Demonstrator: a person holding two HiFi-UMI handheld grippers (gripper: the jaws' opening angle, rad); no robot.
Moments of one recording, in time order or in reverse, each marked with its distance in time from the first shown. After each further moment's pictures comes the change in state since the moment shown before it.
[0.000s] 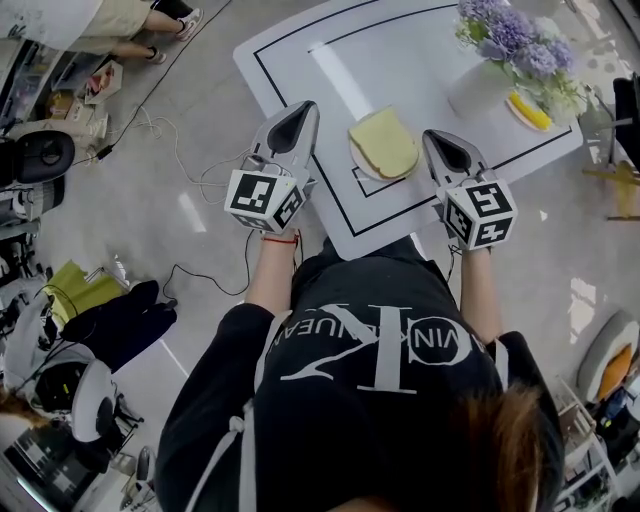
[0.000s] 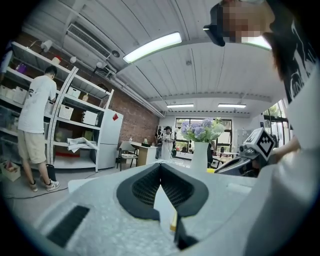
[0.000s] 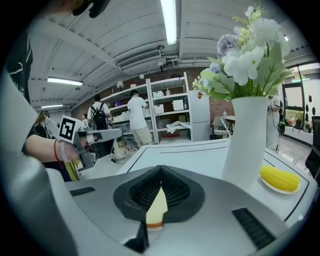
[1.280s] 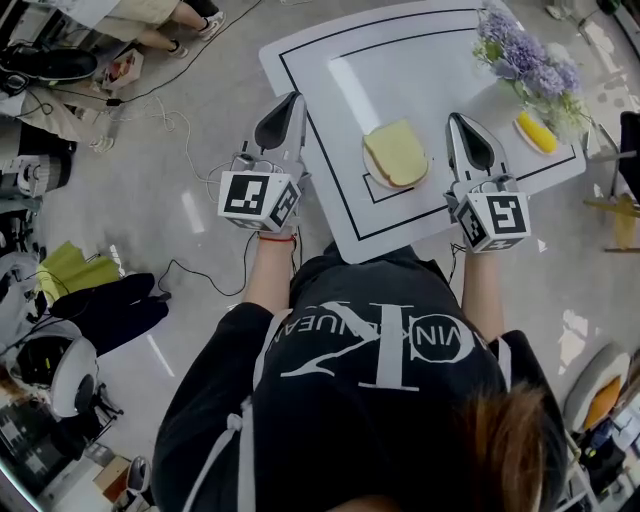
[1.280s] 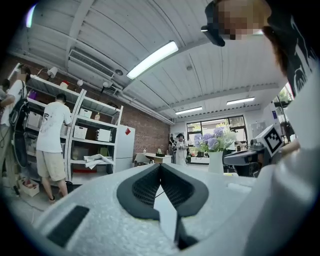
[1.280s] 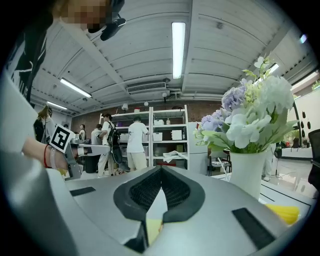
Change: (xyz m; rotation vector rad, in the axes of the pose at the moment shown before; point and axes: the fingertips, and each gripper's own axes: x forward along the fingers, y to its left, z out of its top) left arm -0.041 0.022 0.054 0.088 -0.110 0.182; right arm -0.027 -0.003 0.083 -0.096 -0.361 -0.061
